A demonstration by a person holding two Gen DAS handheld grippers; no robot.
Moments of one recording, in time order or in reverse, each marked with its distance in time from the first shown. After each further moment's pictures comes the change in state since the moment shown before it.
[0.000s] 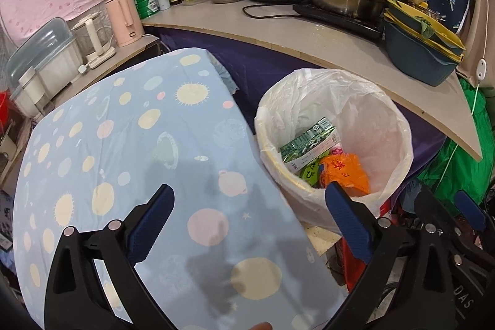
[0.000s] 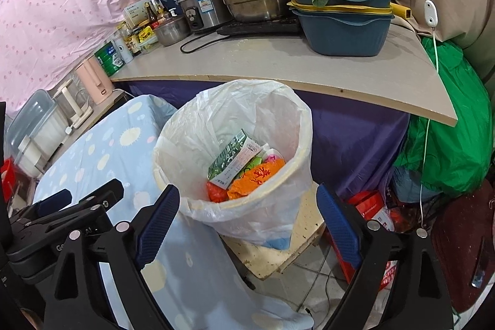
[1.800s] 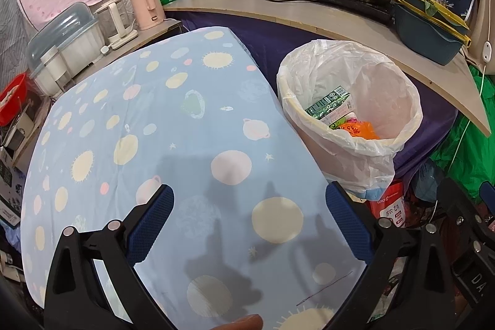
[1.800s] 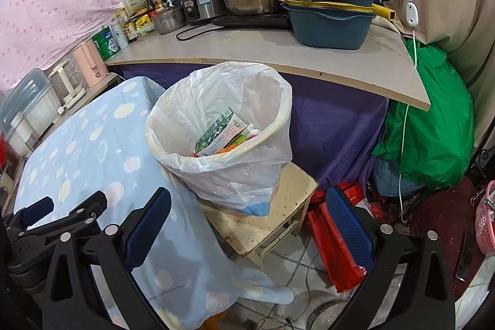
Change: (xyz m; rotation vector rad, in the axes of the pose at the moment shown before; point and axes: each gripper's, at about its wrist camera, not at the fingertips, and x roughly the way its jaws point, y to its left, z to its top) left arm -0.021 0.009 -0.057 -0.022 0.035 0.070; right arm -0.030 -0.001 -0.037 -0.052 0.007 -0.067
